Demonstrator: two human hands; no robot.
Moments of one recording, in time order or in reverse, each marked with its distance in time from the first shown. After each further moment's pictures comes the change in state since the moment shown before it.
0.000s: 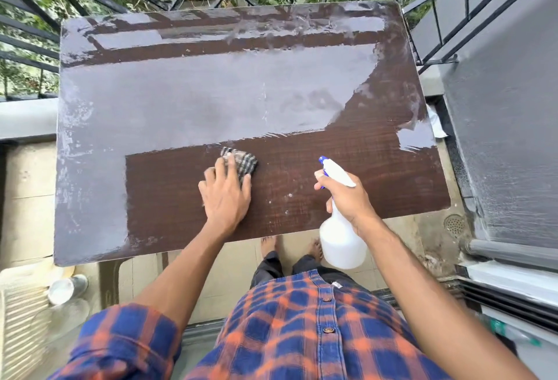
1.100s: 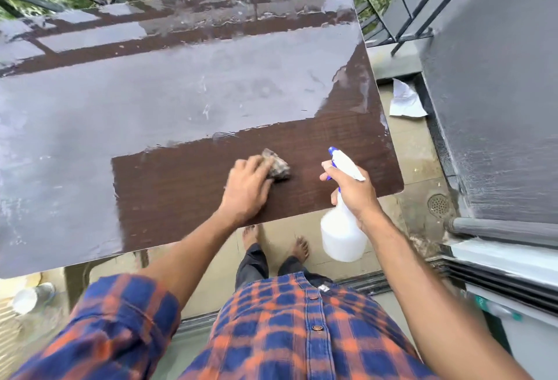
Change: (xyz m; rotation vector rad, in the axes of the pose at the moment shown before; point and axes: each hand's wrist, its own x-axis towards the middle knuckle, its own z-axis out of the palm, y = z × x) left_hand -0.010 0.128 0.056 -0.157 0.032 0.589; right_hand 0.009 0.038 -0.123 0.158 0.097 0.051
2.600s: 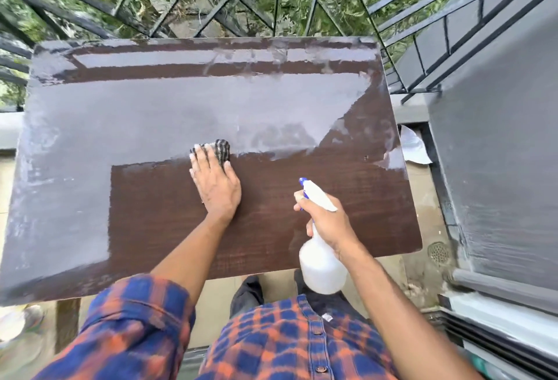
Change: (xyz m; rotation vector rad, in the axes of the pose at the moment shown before) left_hand 0.052 -0.105 -0.035 -0.171 0.305 -0.787; right_hand 0.012 -0.043 0.101 -0.133 -0.190 -0.068
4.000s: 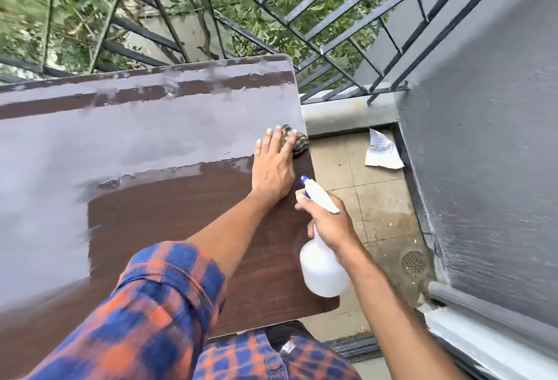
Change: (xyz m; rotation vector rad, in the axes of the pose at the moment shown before) left_hand 0.003 0.317 0.200 0.131 -0.292 0.607; right_hand 0.125 -0.012 -0.236 0.154 0.087 0.017
